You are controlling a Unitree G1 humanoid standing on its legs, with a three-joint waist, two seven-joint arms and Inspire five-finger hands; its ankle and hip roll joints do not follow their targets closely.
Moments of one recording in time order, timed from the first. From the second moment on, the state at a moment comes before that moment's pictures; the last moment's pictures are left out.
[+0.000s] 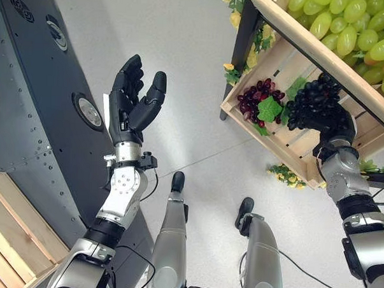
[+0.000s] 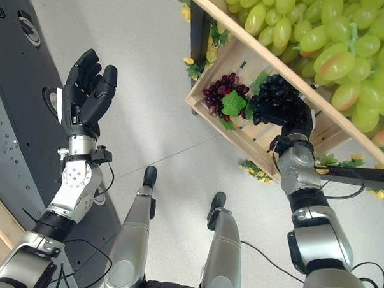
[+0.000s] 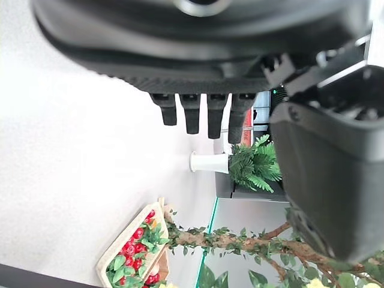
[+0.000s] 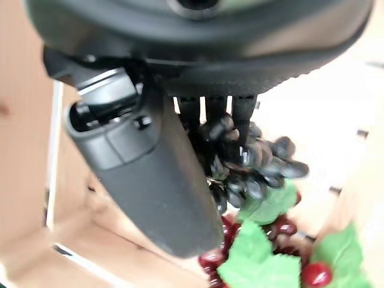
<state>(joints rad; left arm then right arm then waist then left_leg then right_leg) -0.44 0.46 -0.24 0.26 -0.45 -0.48 0.42 -0.79 -0.63 0.21 0.83 0.76 -0.07 -0.24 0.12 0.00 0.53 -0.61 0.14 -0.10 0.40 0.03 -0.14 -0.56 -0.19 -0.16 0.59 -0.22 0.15</state>
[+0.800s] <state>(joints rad) -0.40 0.53 -0.23 0.19 -0.44 -0.44 0.43 -0.74 -0.65 0.22 0.53 0.39 0.23 -0.61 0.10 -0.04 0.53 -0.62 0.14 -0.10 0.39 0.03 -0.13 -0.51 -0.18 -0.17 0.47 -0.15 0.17</state>
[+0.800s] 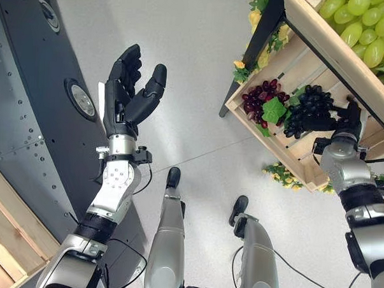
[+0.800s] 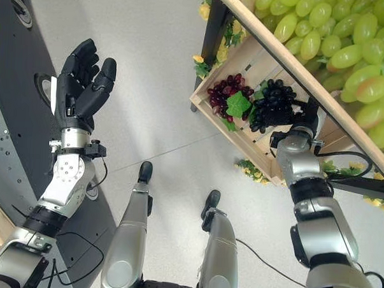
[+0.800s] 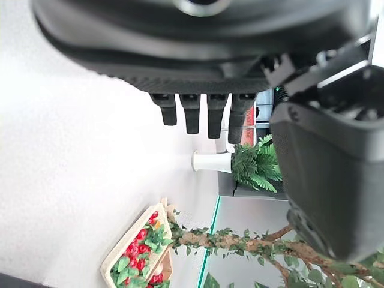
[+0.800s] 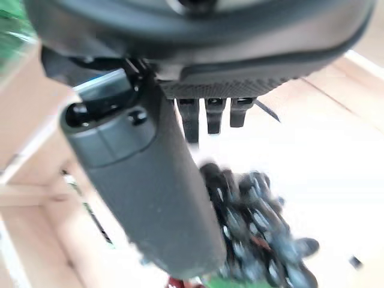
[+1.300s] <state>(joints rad) -0.30 0.48 -0.17 0.14 -0.39 -0.44 0.45 -0.36 -0.55 0.06 0.20 0.28 0.17 -0.65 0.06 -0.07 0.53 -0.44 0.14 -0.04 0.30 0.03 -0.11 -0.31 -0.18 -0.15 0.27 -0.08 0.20</state>
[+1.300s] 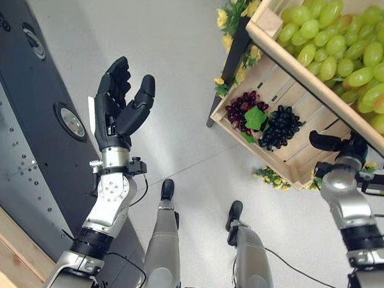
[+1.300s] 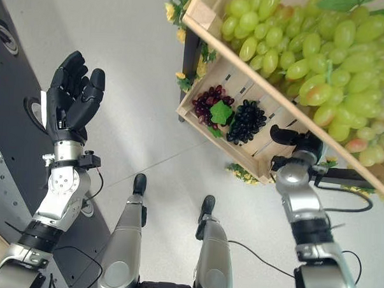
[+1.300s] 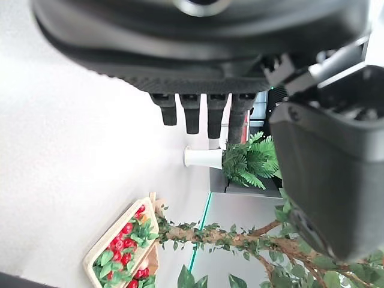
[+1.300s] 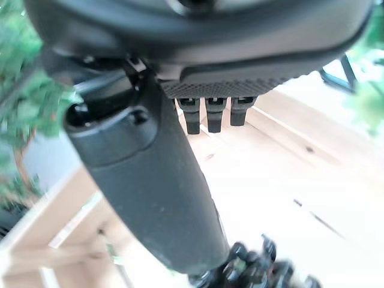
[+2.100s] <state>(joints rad) -0.27 0.40 -0.11 0.12 -0.40 -0.45 0.35 -0.27 -0.40 0.17 0.11 0.84 -0.11 0.31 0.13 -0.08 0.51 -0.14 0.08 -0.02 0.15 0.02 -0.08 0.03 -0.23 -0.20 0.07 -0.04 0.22</state>
